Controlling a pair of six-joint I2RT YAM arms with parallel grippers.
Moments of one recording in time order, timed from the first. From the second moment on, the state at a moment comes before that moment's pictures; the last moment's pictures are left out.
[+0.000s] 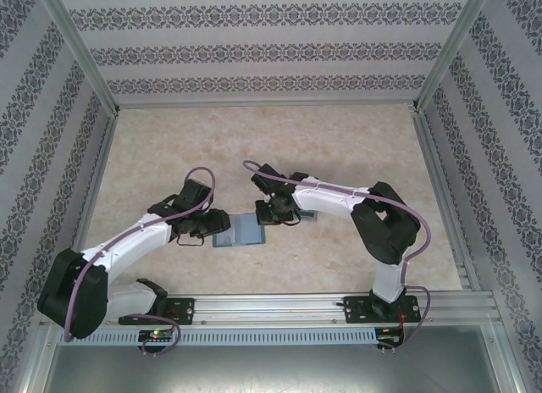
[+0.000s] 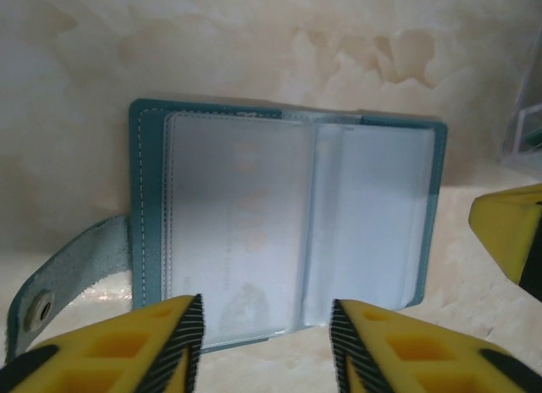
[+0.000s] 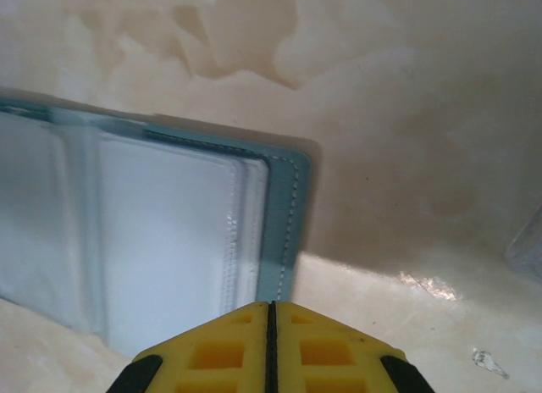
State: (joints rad) left arm -0.44 1.23 0.65 -0.51 0.21 -0.72; right arm 0.81 1.87 1.23 -0.62 -0.19 0.70
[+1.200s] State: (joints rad) left arm -0.44 1.40 0.66 -0.44 0.30 -0.70; right arm 0.81 1.93 1.23 -0.60 -0.22 0.71
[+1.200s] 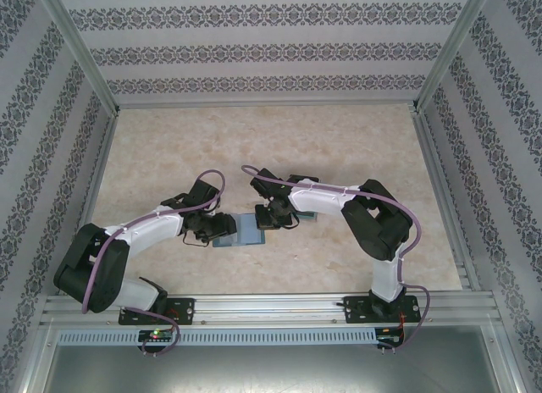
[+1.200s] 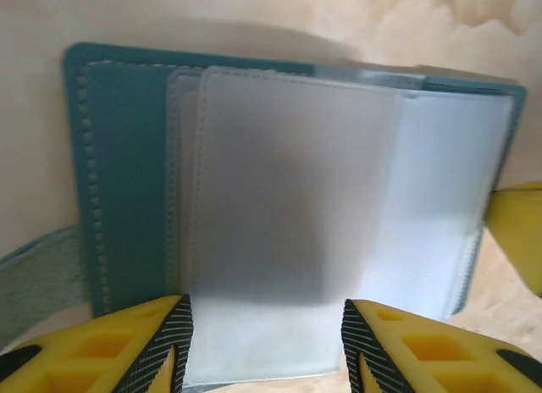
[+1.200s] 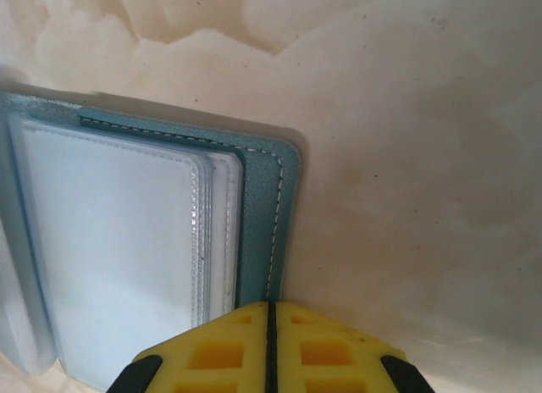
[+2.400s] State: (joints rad) left arm -0.41 1.36 0.65 -0.45 0.21 -0.72; right arm 0.81 1.93 1.23 -0.61 -0.22 0.70
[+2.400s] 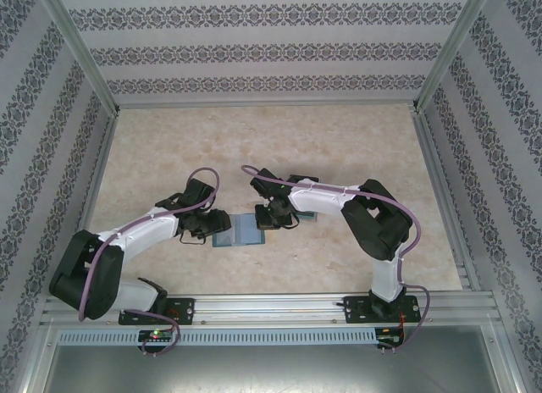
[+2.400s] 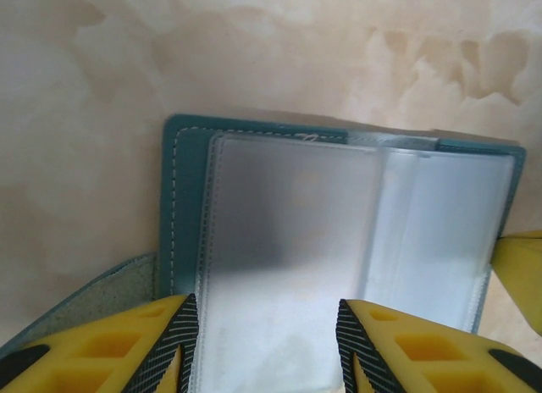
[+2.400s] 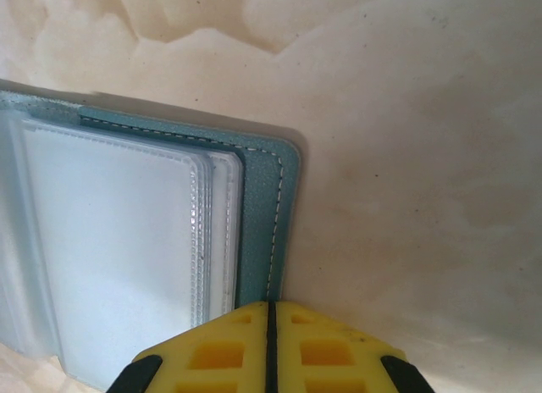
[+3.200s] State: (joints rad) left arm -0.40 1.40 0.63 -0.38 0.36 -0.72; right arm 0.81 1.93 1.23 -0.61 -0.22 0.70
